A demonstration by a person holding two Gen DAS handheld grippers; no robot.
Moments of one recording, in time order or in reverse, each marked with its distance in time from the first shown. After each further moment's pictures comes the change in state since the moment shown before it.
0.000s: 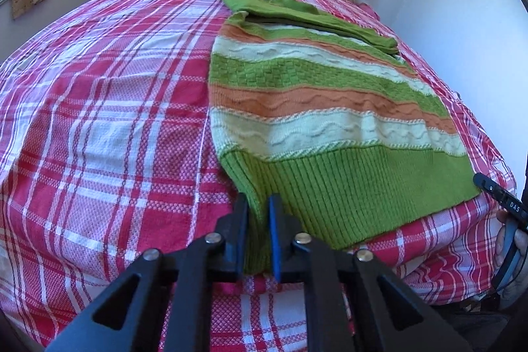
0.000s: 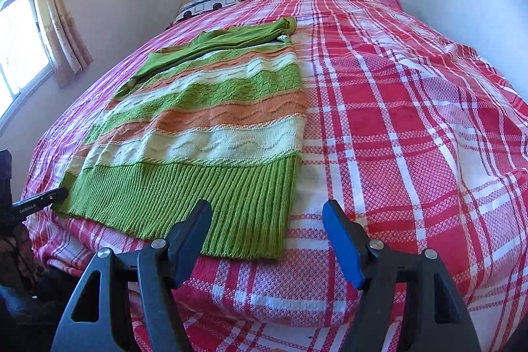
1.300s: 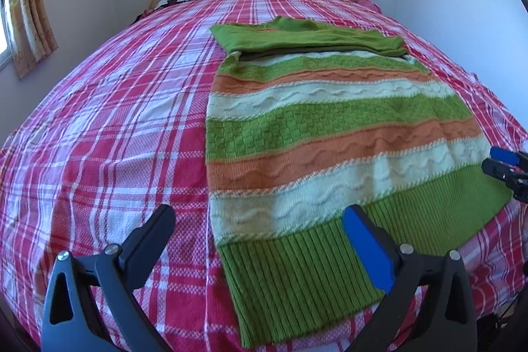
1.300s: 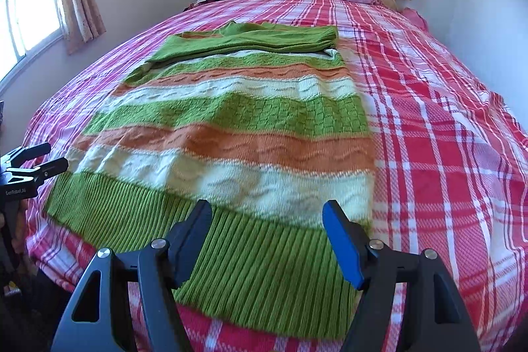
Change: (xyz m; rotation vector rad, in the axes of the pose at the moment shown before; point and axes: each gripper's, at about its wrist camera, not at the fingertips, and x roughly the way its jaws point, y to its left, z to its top) left arm 0.005 -0.029 0.043 0.175 -0.078 0.164; right arm 0.033 0.054 0.039 -0.155 0.031 -0.017
